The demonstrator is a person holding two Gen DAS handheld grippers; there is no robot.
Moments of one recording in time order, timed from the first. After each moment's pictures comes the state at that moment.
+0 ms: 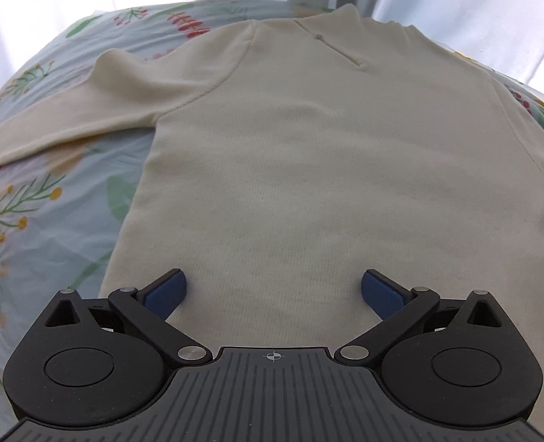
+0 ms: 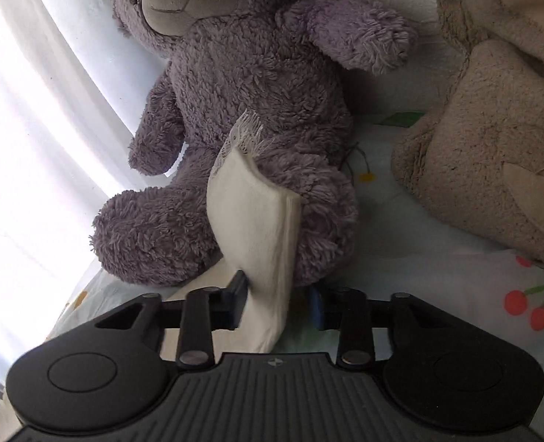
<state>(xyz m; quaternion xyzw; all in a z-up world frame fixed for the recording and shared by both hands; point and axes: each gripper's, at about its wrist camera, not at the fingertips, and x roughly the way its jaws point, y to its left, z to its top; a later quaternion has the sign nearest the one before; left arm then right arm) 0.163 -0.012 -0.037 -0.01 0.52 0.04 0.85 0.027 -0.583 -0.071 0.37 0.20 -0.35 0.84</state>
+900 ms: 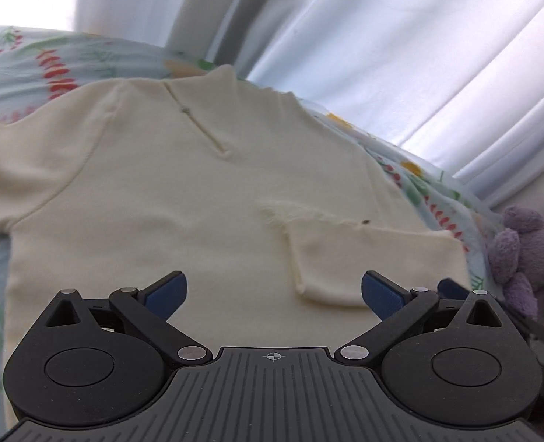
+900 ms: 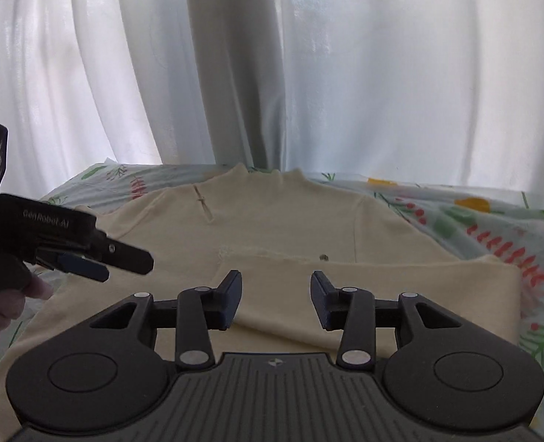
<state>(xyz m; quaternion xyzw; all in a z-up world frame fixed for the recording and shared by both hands) 0.237 -0.015 -0.003 -0.15 0.48 -0.19 0.85 0.135 -0.272 -0.007 0.05 0.30 0.11 0.94</state>
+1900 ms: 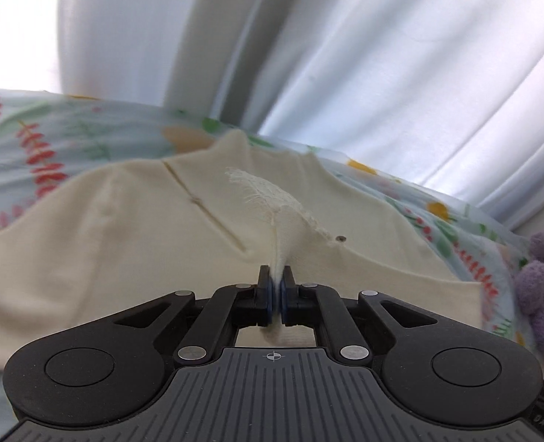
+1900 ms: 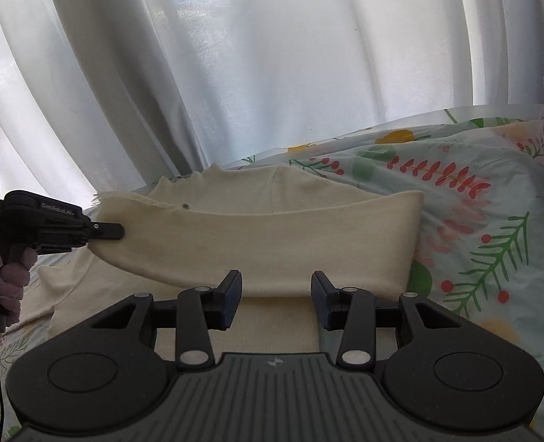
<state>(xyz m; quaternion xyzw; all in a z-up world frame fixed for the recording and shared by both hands) 0.308 0.004 0.010 -0.10 0.45 -0.15 0.87 0.125 -0.332 -0.023 0.18 0.33 0.01 0.93</state>
